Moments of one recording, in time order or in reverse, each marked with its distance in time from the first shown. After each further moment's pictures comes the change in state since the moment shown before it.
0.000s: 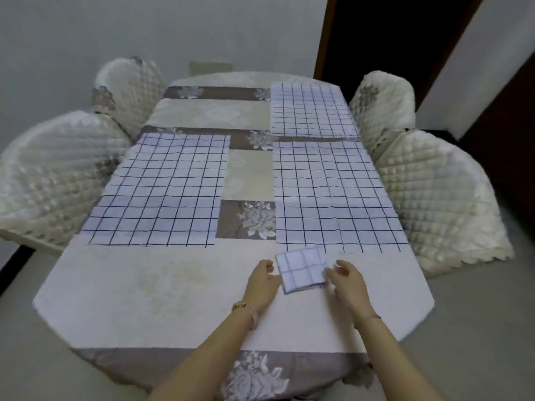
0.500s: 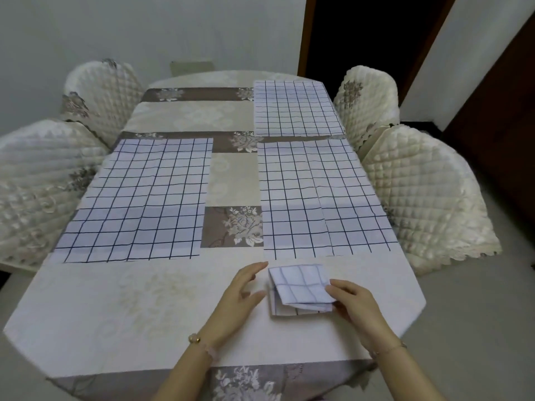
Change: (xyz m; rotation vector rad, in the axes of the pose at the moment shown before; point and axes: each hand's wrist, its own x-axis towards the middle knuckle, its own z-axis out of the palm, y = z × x) left_hand -0.027 -0.001 -0.035 -0.014 -0.140 0.326; right_hand -0.038 -0.010 -0.035 0.359 -0.158 0.104
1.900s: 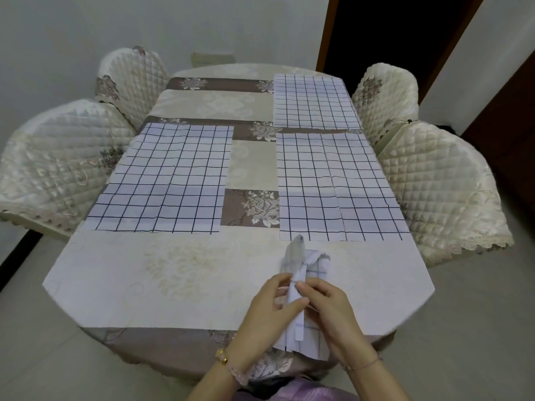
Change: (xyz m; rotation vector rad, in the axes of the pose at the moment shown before) left_hand -0.071 0.037 0.038 -0.093 0.077 -0.136; right_hand -0.074 0.014 0.070 0.084 -0.201 -0.095
